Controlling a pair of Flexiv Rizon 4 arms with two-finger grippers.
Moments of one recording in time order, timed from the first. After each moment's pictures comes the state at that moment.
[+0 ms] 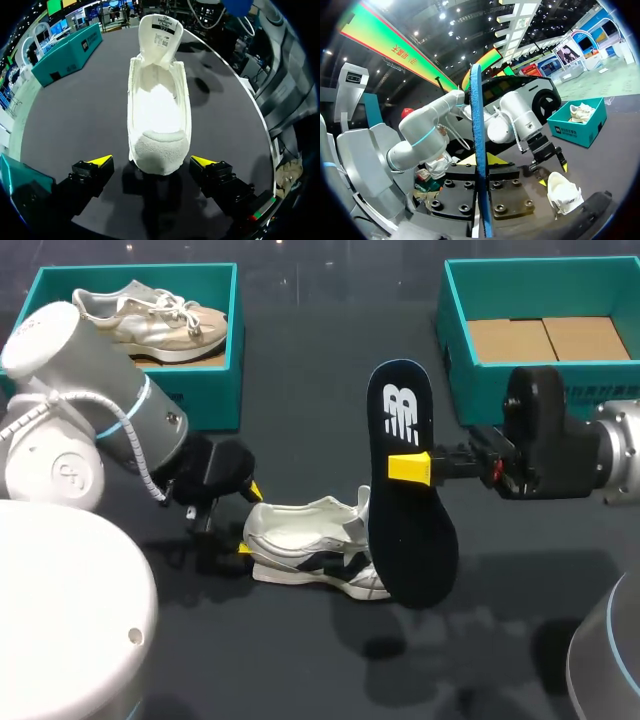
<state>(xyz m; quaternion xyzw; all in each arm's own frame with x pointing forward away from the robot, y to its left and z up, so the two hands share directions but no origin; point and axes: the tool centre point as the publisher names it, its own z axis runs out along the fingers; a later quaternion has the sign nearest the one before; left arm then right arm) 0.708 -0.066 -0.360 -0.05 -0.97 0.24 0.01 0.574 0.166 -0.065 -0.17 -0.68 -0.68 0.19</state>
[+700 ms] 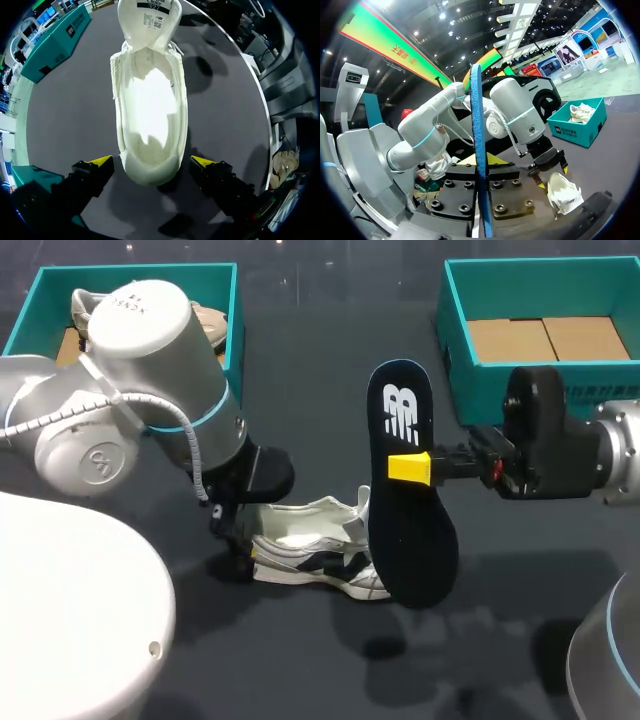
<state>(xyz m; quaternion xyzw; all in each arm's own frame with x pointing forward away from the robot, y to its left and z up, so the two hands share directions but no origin) 0.700 -0.074 -0.351 -0.07 -0.99 0.09 -0.02 0.574 0.166 -0.065 -0.17 -0.68 -0.68 0.19</state>
